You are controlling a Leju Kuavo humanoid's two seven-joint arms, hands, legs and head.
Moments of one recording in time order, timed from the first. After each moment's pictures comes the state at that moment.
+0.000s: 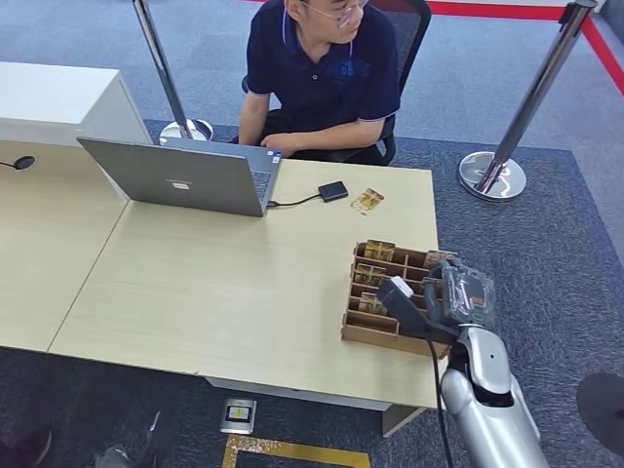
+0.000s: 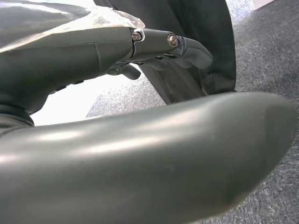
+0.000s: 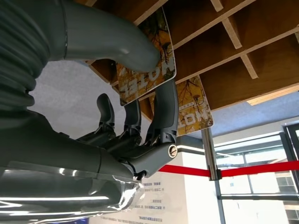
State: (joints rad) left arm -0.05 -0.25 0.63 -0.19 -1.50 0.63 0.15; right arm -0.28 -0.01 0.35 -0.91 1.27 -0.22 0.04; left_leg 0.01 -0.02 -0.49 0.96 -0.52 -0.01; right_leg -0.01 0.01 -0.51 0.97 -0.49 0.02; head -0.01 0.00
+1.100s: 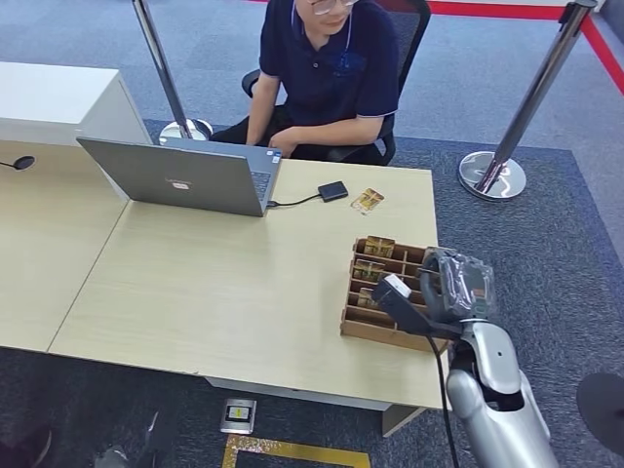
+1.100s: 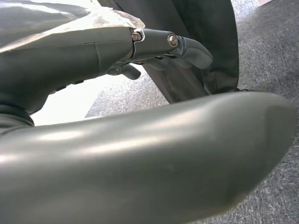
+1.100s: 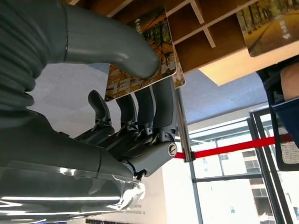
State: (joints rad) left arm -0.05 -0.25 0.63 -0.19 -1.48 0.63 0.15; right arm -0.26 -0.04 0.40 -1.09 1.24 -0.18 0.00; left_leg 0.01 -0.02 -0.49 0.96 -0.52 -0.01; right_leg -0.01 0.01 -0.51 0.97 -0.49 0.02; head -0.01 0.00
